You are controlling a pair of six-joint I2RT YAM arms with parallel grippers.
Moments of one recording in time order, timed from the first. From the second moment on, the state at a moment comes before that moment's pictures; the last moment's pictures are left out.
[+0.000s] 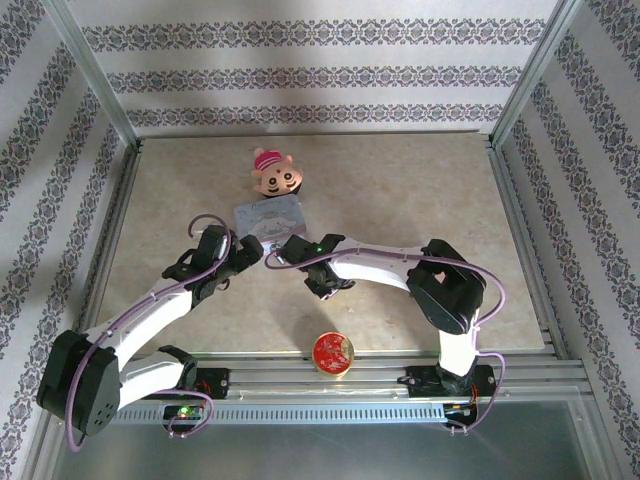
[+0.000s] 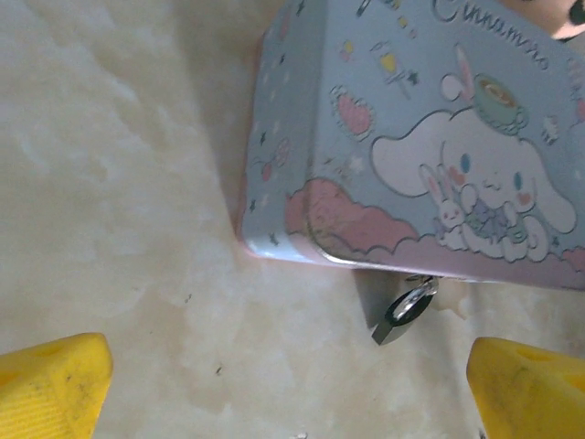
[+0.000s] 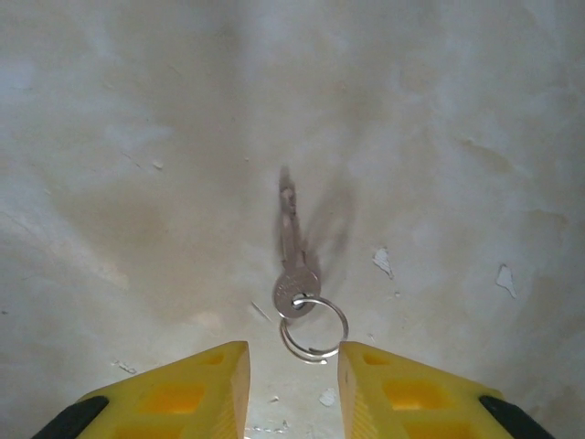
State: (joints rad) left arm -0.38 1.12 0.58 -0.30 -0.04 -0.90; right arm 0.96 1.90 1.29 -0.89 0.25 0.31
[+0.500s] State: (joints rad) left arm -0.36 1.13 0.57 -0.28 0.00 -0.93; right arm 0.96 1.99 1.35 -0.90 0.23 0.25
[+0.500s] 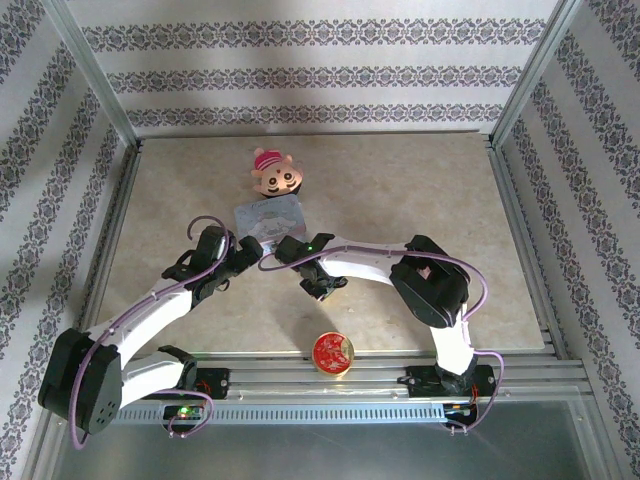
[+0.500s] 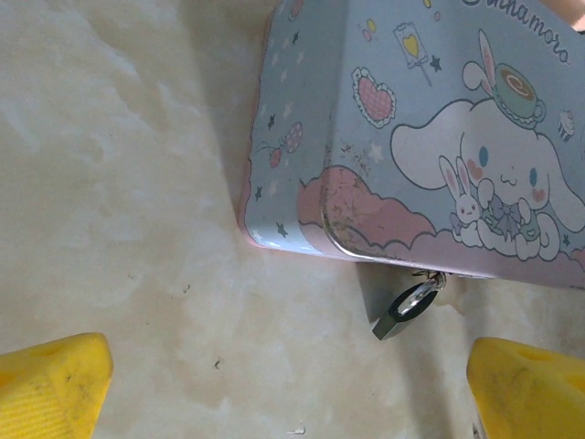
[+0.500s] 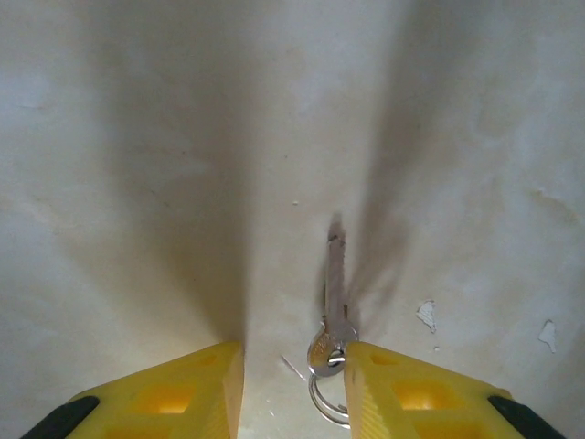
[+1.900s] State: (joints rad) left arm -0.34 1.15 0.55 -0.25 0.07 -0.93; right arm 0.79 1.92 1.32 -0.90 0.13 0.23
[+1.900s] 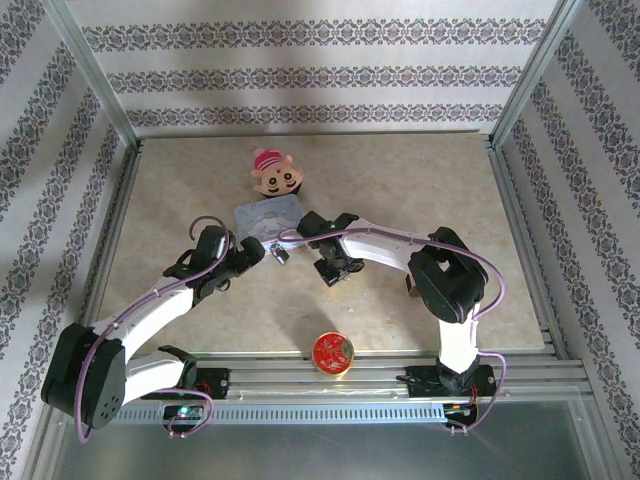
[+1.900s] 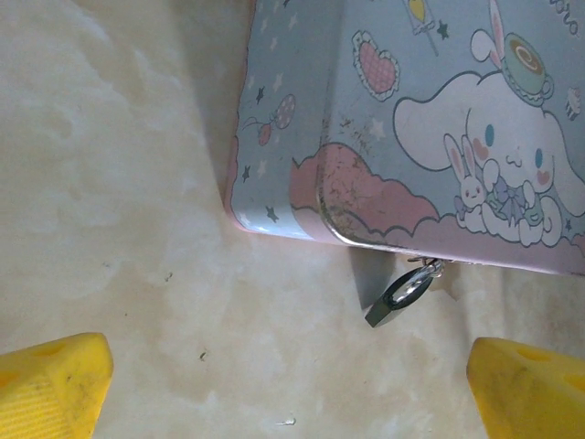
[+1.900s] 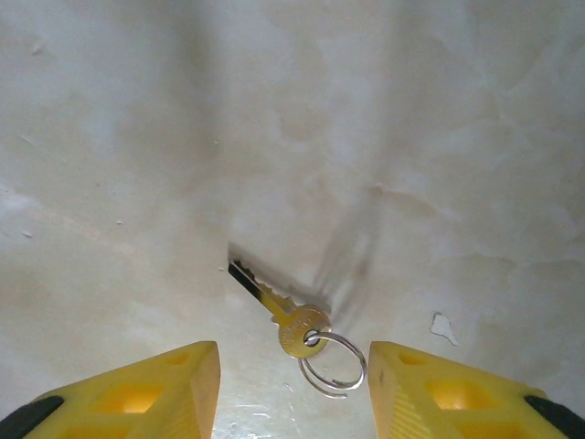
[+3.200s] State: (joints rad) left arm -0.34 1.13 0.55 -0.21 0.08 -0.90; right arm 0.74 1.71 1.22 -0.81 -0.04 0.26
